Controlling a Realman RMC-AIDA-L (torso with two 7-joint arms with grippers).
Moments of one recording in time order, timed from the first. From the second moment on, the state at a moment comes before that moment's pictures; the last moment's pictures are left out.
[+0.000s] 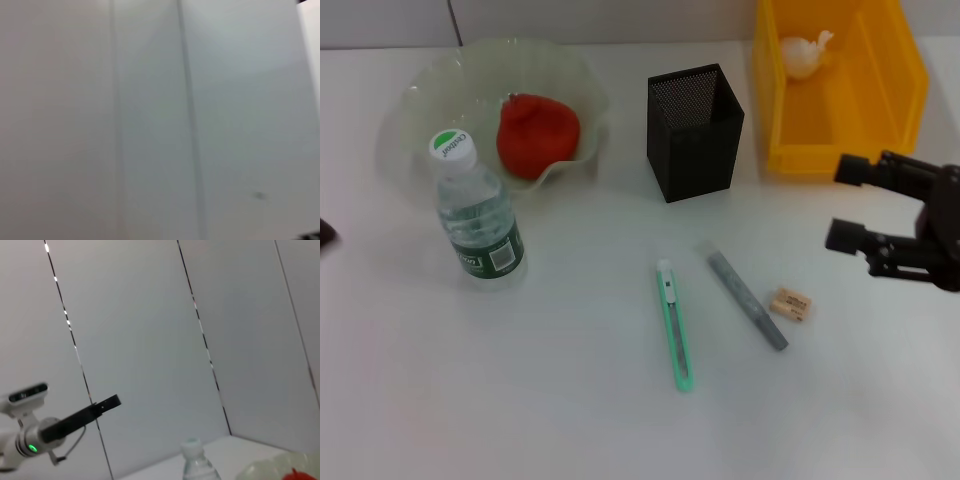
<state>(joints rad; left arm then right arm) -0.09 -1.98 0.66 0.73 1.42 2.01 -1.02 0.25 2.07 -0.83 -0.89 -1.60 -1.83 1.43</state>
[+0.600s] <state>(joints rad) -0.20 -2.04 0.83 0.68 1.75 1.91 -1.01 0.24 2.08 -0.80 -1.45 -1.94 -1.86 1.99</state>
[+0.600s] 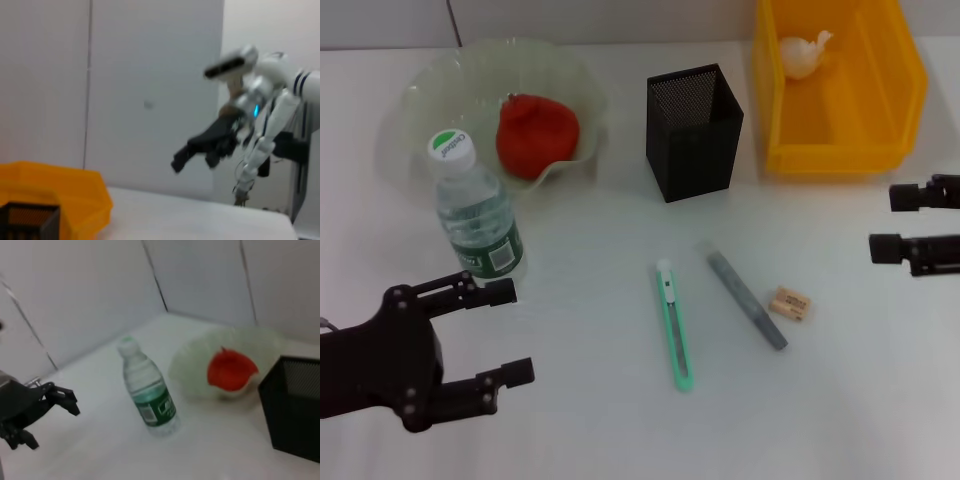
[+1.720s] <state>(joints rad) -0.21 -2.05 0.85 0.67 1.85 1.77 -0.88 1.09 2.09 -1.47 -0.95 -2.46 -1.56 2.95</state>
